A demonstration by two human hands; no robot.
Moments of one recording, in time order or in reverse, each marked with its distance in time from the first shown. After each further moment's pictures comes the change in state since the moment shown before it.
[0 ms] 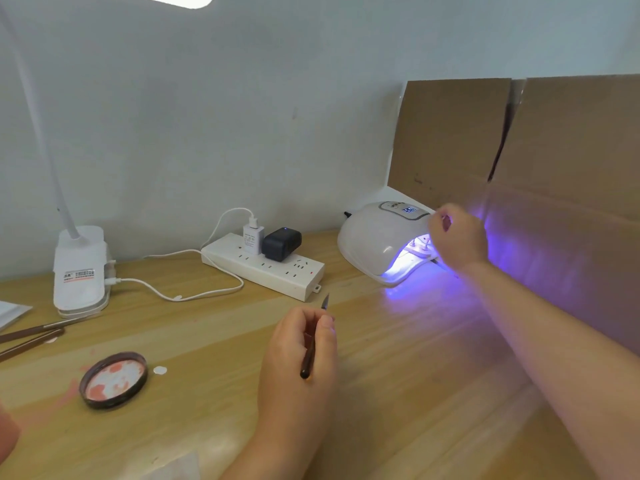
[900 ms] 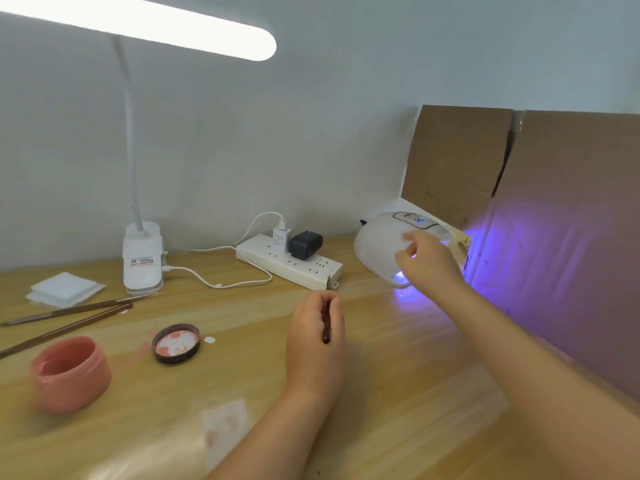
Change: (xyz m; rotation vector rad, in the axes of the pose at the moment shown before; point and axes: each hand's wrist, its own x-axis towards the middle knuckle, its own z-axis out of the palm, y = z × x) left_hand 0.006 -0.008 0.003 0.038 0.054 -0.014; right_hand -0.075 -0.093 -0.026 0.061 -0.386 0.065
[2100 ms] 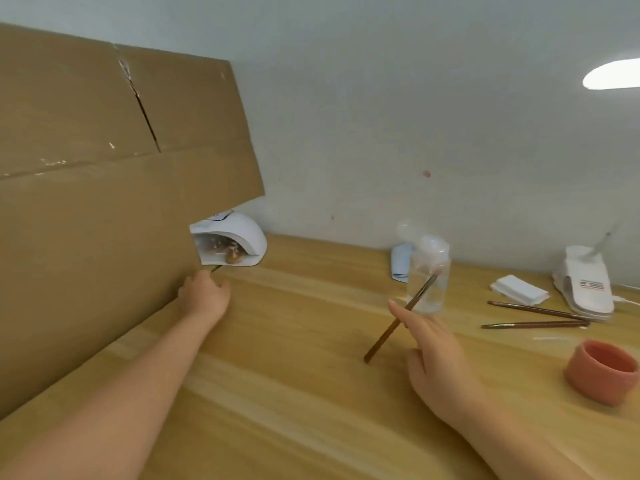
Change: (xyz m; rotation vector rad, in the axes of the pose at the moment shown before) left_hand -0.081 -0.009 -0.718 1.127 0.857 -0.716; right_hand -0.327 -0.363 0.226 0.379 -0.537 -0.913
